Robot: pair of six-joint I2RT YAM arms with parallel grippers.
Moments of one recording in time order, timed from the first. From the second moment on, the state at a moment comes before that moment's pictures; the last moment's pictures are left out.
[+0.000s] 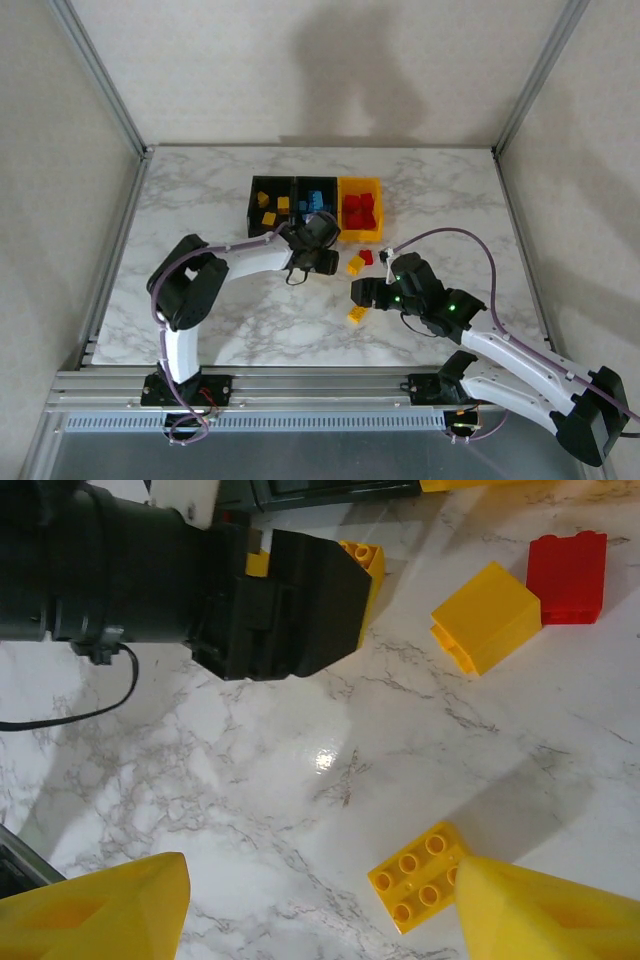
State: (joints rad) left arm -0.76 1.93 1.25 -0.43 -0.11 -0.54; right arm 0.79 0.86 0.58 -0.43 -0.07 0.65
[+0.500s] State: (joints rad) left arm -0.77 1.88 1.28 -0.48 -0.17 -0.54; right arm 0.79 0.89 0.58 -0.42 -0.08 0.66
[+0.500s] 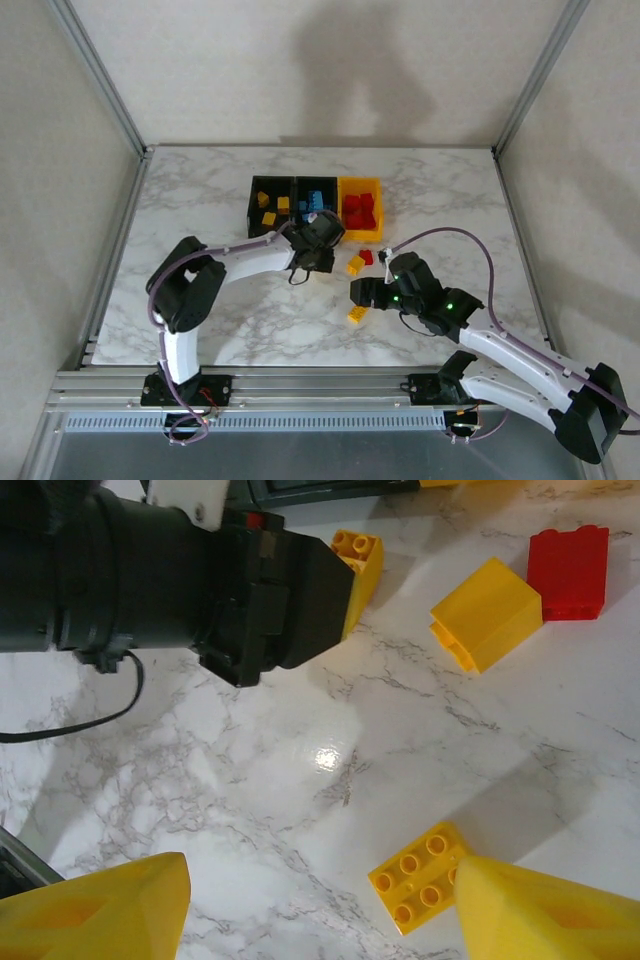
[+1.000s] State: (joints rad) left arm -0.51 1.67 1.32 -0.57 -0.20 -0.51; right arm 0.79 1.01 0.66 -0.33 -0.14 0.66
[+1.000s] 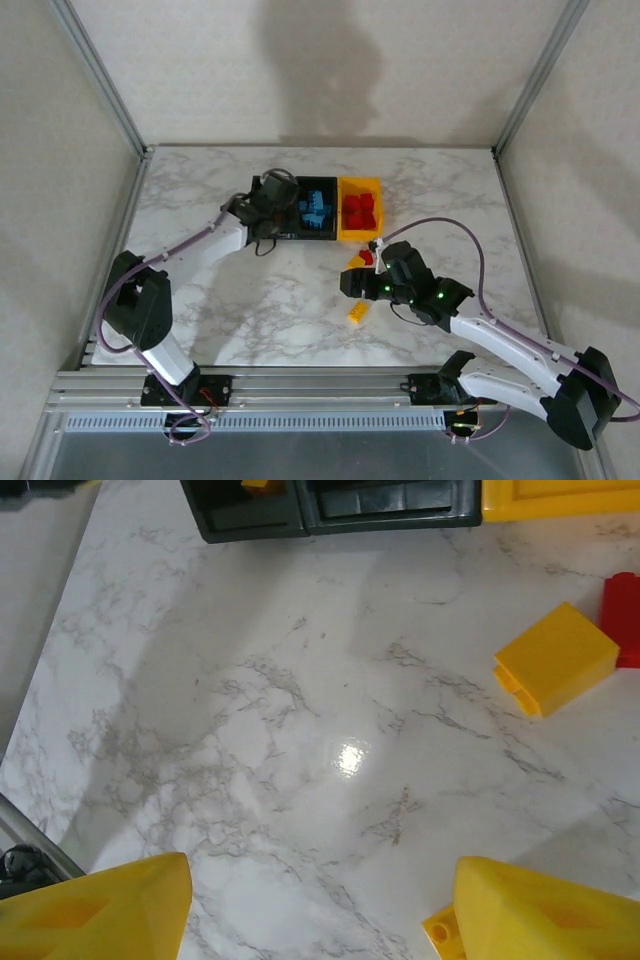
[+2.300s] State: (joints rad) left arm -0.34 2.21 1.86 -0.76 -0.20 -0.47; right arm 0.81 1.16 0.77 -0.26 -0.16 0.67
